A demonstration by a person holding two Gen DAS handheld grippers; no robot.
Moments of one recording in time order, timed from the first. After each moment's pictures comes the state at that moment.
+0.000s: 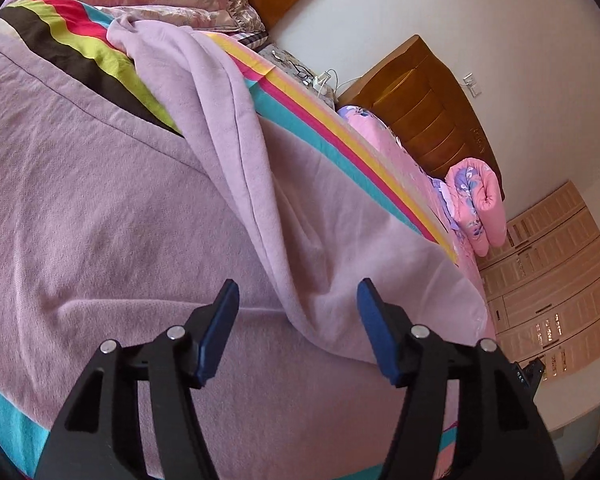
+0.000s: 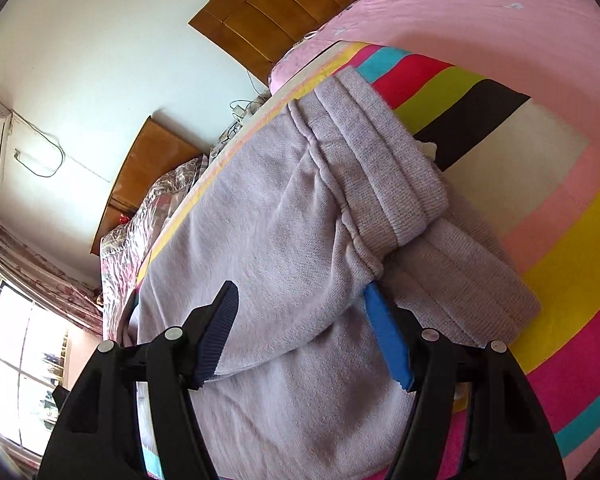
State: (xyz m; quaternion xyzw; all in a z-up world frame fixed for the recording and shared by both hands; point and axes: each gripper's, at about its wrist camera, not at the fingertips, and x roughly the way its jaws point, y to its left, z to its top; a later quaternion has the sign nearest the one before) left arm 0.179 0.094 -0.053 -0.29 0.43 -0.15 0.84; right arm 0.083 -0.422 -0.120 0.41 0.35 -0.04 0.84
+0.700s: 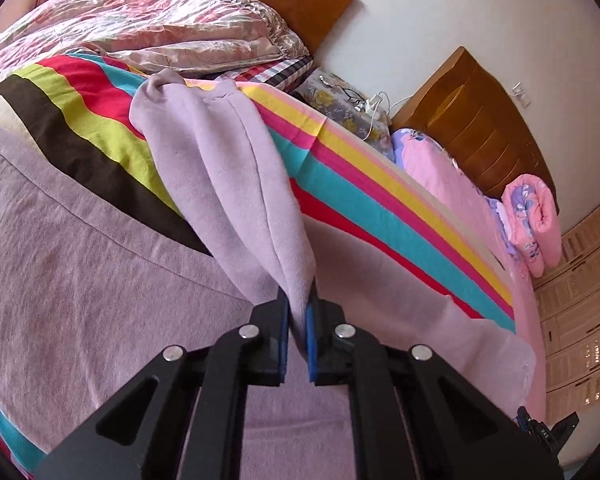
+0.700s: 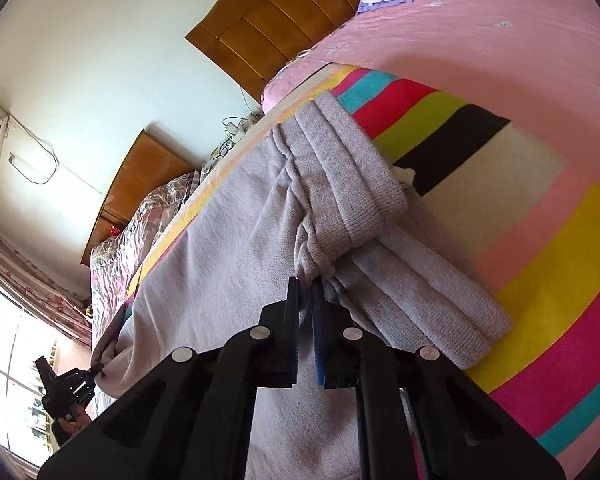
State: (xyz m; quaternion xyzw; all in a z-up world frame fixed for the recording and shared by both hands) left arm 0.245 0.135 -0.016 -0.25 0.44 -0.06 0.86; right arm 0.078 -0.424 -0.095 0.38 0.32 -0.06 0.87
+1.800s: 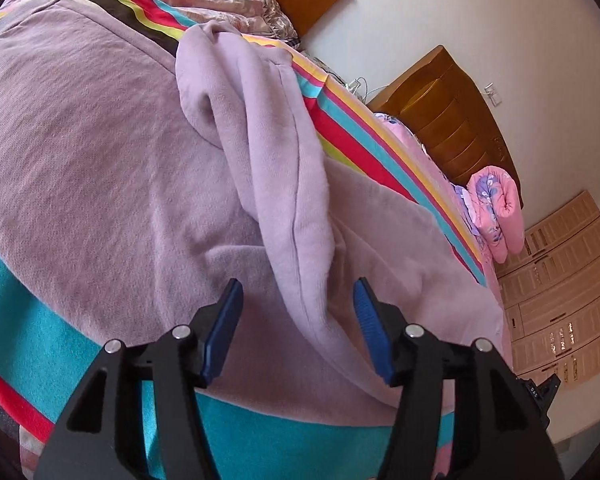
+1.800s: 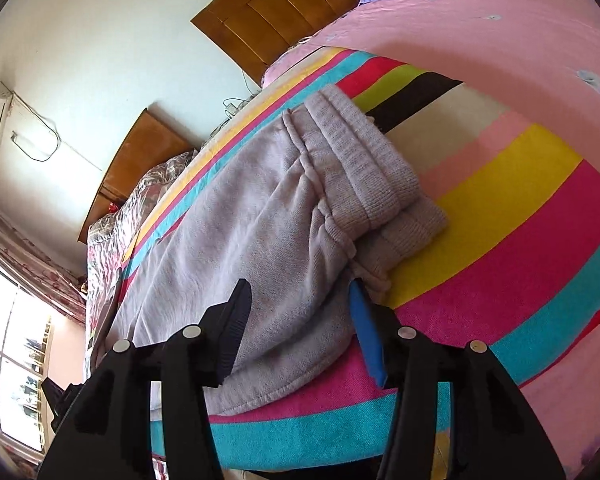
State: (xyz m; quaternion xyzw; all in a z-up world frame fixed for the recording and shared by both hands) left arm 0.117 0.155 -0.074 -0.29 0.44 -0.11 0.84; right arm 0.021 -0.415 -0.123 0.38 0.35 -0.06 0.85
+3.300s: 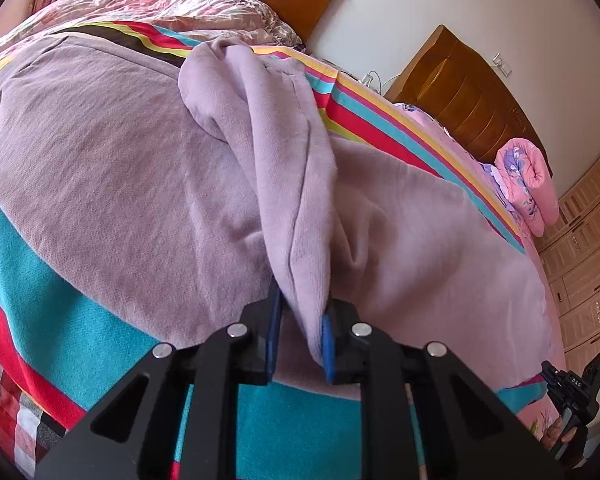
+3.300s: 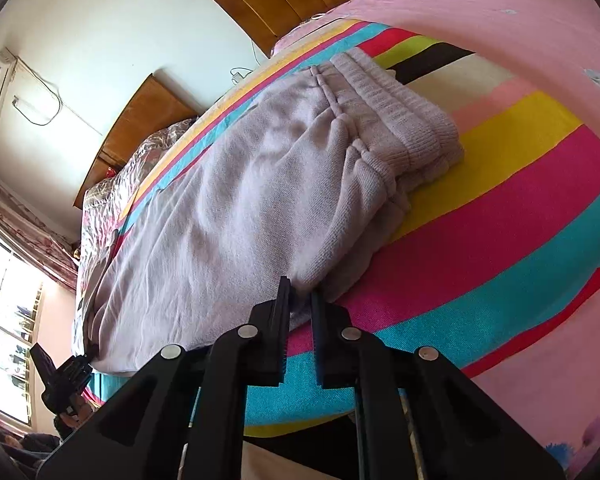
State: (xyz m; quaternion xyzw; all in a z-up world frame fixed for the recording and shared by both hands) left arm 0.099 0.150 -0.070 -0.19 0.44 -0.07 0.87; right arm -0.005 -0.375 -0.119 0.33 0.40 -0.05 0.85
